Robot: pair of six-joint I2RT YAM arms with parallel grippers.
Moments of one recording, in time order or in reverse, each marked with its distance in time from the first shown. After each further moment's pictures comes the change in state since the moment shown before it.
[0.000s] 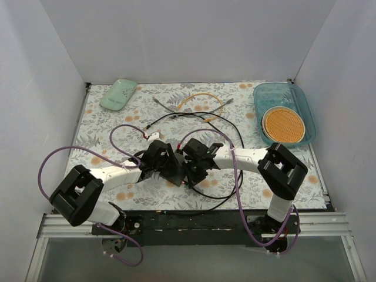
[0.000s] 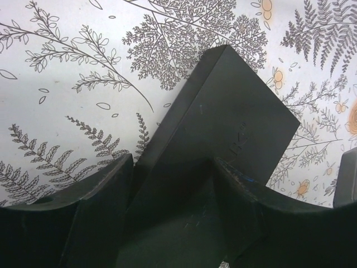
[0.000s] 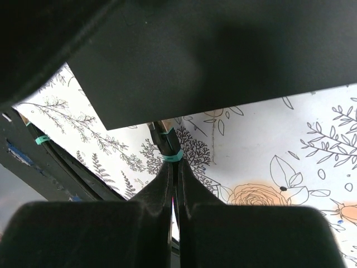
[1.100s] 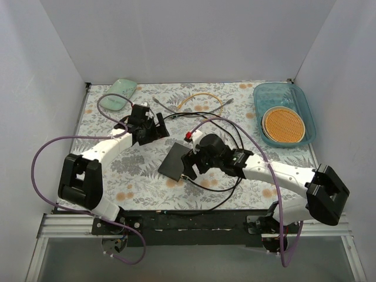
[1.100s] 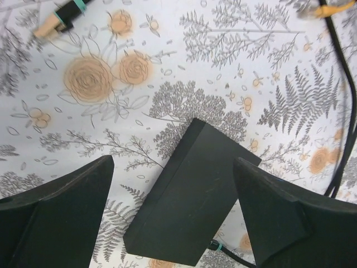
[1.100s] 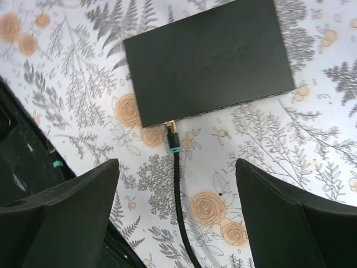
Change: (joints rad) left arm 0.319 0.142 0.467 -0.414 0.190 0.233; right arm -0.007 -0.398 -0.171 0.242 0.196 -0.183
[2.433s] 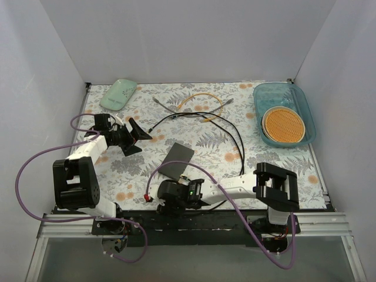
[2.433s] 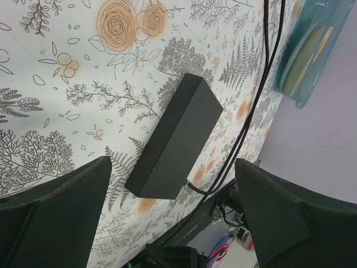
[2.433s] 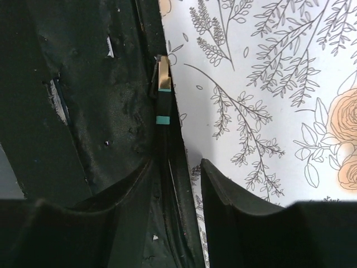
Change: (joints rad) left arm 0.468 -0.027 -0.138 -0.010 0.697 0.039; right arm 0.484 0.410 0.177 -0.080 0.013 -0.192
